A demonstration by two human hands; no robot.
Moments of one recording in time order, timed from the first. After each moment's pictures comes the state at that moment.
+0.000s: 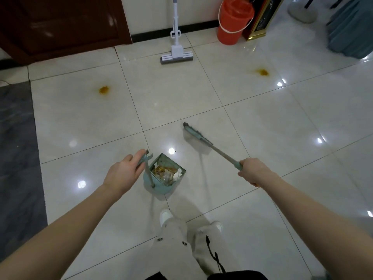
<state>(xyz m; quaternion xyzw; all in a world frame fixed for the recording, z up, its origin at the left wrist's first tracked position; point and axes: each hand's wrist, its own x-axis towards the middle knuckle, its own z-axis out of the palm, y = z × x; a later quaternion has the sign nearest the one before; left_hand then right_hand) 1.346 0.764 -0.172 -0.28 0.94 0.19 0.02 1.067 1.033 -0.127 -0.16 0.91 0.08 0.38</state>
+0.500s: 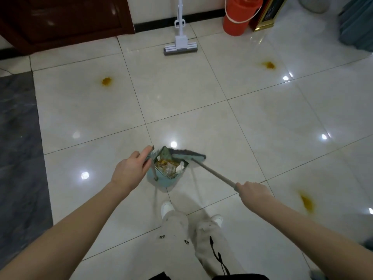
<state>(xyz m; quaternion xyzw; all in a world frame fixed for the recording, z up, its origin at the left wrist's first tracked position) 1.343 0.783 -0.183 -0.29 0.94 0.18 0.03 1.129 1.077 -0.144 -0.38 0.81 0.29 0.34</state>
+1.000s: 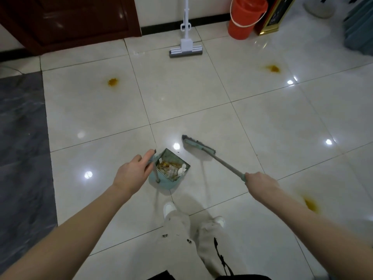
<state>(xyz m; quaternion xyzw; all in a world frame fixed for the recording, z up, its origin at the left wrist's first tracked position) 1.366 0.792 -0.180 -0.31 0.93 0.18 0.04 1.115 1.065 -0.126 -0.31 0.87 0.23 0.32</state>
